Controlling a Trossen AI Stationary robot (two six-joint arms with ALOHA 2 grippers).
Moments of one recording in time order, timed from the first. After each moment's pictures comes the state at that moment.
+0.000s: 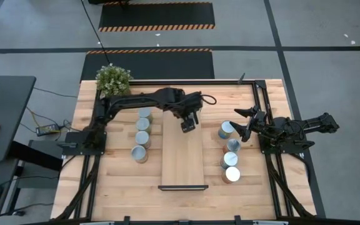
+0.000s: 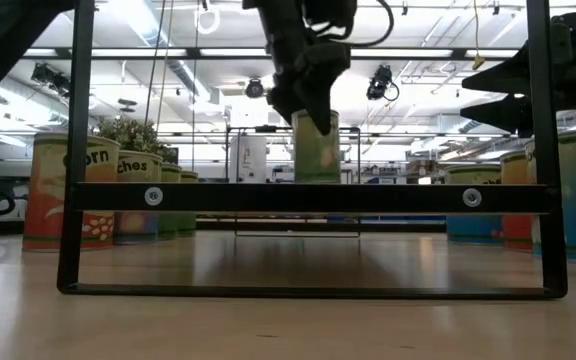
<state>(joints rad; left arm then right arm) 0.16 2.11 2.01 -1.08 -0.13 -0.14 0.18 0.02 0.01 0.08 0.63 0.15</state>
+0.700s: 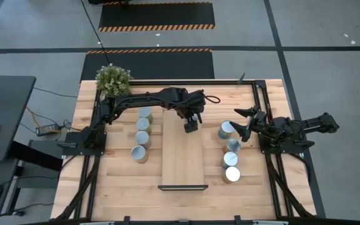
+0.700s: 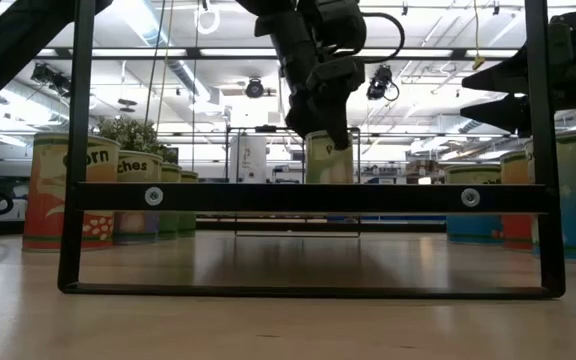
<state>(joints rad) 0.19 2.17 2.01 -0.98 -0.01 -0.03 0.18 0.02 0.01 0.09 0.63 0.15</state>
